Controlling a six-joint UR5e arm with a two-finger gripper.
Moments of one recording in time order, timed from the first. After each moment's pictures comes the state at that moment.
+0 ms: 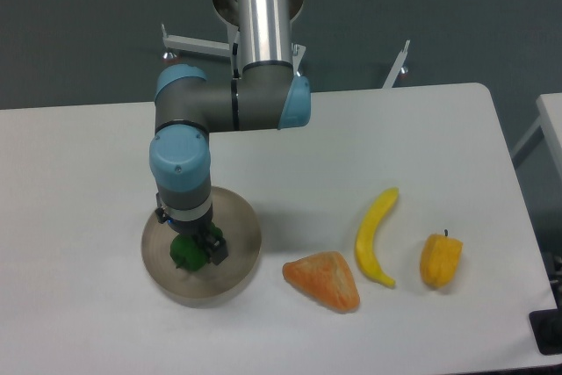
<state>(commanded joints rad) 2.02 -2.11 -1.33 -1.19 1.54 0.93</state>
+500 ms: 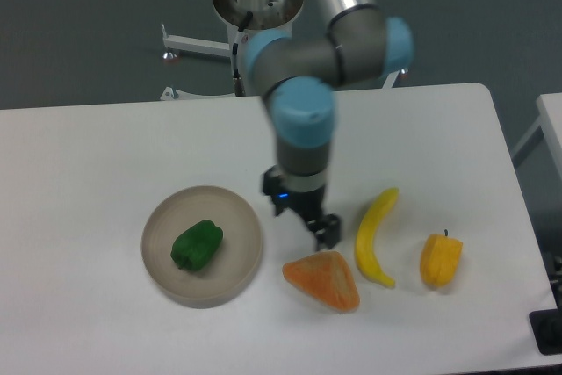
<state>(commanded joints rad) 2.26 -2.07 -1.27 -1.20 1.54 1.27</state>
